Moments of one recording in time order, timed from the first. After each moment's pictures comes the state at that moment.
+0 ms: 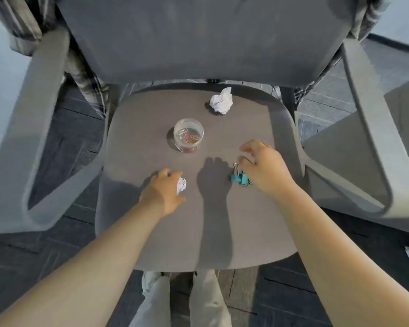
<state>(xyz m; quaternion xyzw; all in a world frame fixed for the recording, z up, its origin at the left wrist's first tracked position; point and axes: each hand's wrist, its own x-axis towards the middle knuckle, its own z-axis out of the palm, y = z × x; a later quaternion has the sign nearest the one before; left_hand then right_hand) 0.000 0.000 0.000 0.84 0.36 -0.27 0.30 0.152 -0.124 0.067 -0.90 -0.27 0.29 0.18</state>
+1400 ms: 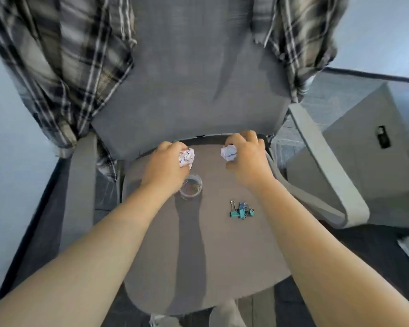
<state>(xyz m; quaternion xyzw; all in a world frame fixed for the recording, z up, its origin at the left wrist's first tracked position) 0.078 0.072 0.155 0.89 0.32 -0.01 0.31 0.178 -0.053 0.155 -0.93 -0.28 0.15 0.20</state>
